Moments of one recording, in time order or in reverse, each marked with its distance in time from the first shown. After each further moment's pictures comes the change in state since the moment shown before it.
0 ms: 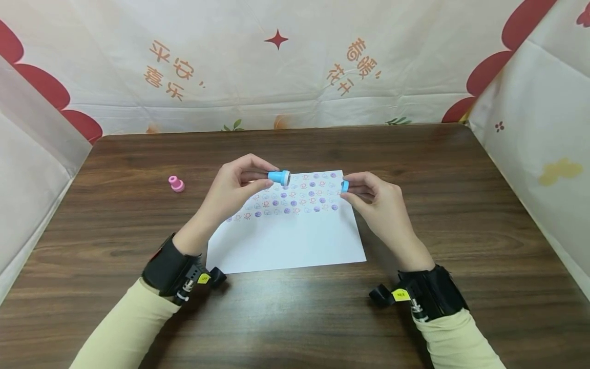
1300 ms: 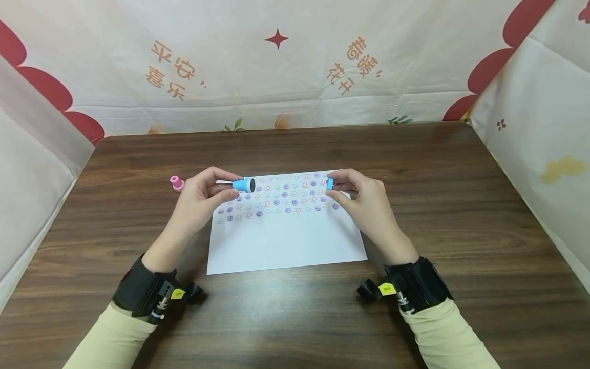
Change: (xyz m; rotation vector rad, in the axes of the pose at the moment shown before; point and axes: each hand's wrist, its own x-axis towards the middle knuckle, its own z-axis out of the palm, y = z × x) left_hand -0.039 -0.023 -0.039 -0.006 0.101 -0.135; right_hand 0.008 -0.008 0.021 -0.015 -0.026 -0.052
